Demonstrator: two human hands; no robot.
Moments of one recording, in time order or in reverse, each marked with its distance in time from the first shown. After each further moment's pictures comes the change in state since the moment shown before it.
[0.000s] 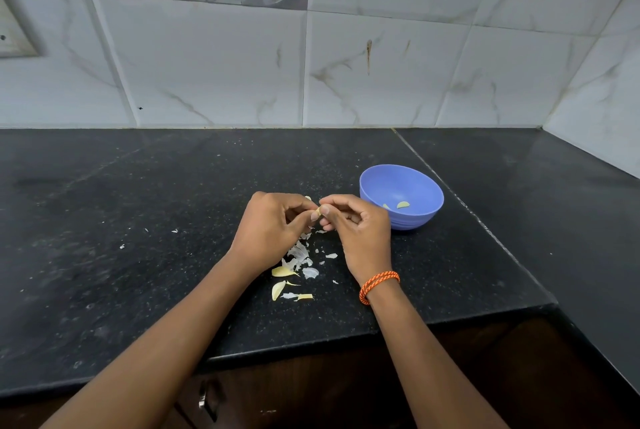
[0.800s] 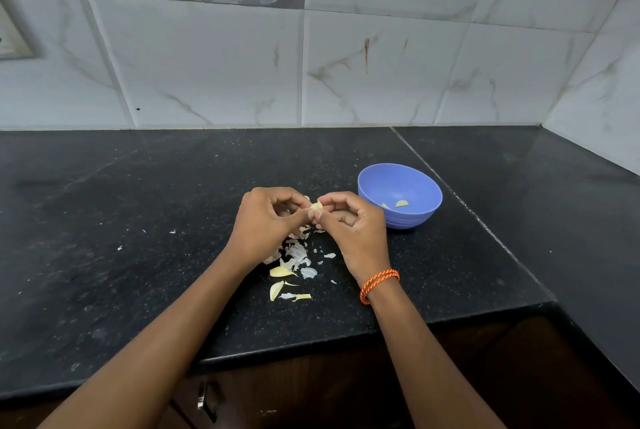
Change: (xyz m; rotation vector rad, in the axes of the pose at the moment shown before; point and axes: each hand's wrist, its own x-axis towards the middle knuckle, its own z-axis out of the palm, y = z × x) left_hand 0.004 -0.005 -0.001 -0.208 0.016 -0.183; right_hand -0.003 -0.006 -0.001 0.094 -0.058 0.070
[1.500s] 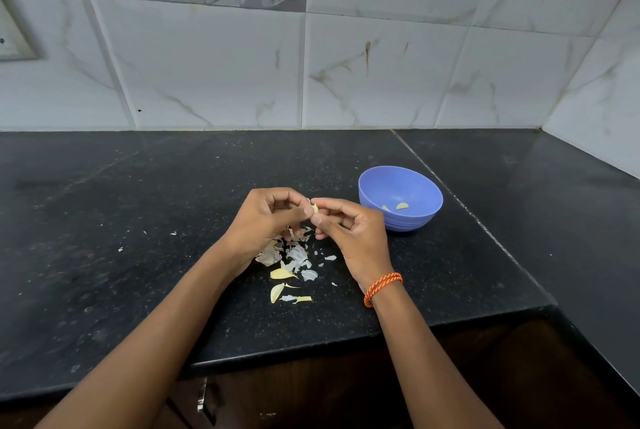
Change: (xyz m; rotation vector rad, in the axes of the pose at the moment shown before) left_hand 0.001 0.004 -0.011 -0.338 -0.165 -0.163; right_hand 0.000 0.001 -0.002 0.023 -0.075 0.011
